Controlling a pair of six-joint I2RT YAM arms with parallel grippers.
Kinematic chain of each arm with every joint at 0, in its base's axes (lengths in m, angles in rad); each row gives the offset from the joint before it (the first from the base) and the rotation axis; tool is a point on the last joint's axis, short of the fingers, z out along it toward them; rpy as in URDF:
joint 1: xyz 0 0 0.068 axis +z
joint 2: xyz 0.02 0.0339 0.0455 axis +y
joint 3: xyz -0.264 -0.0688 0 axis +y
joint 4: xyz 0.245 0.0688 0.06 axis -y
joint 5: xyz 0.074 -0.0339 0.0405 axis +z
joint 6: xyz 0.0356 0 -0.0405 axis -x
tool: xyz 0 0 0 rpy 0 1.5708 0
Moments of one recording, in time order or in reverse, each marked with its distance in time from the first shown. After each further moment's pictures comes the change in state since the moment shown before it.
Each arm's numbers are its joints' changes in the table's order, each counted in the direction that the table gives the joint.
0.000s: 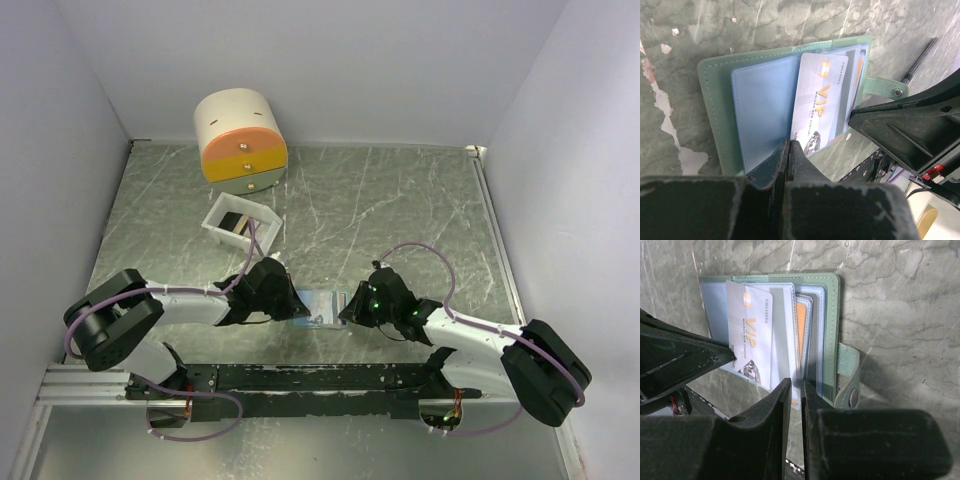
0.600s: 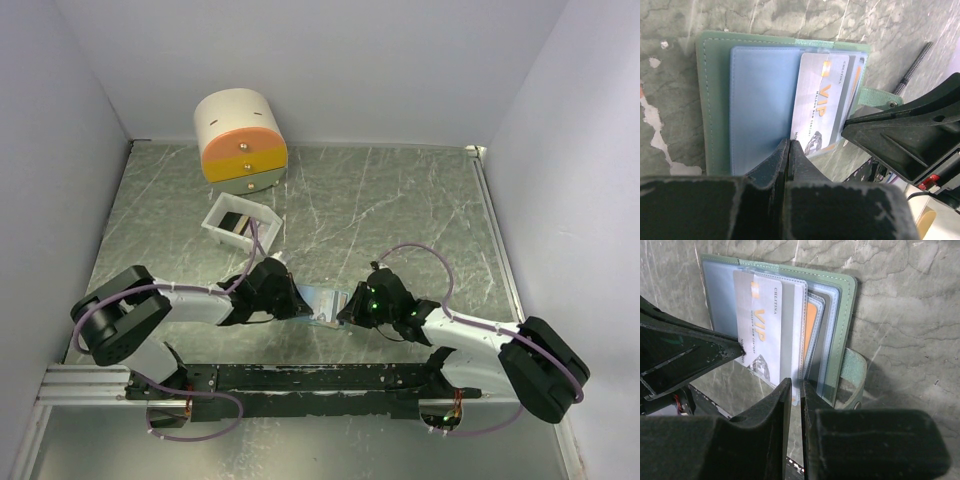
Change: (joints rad) left arm -0.002 0.037 0.002 0.067 0.004 0.009; right arm 0.017 0.017 0.004 0.027 0.004 -0.023
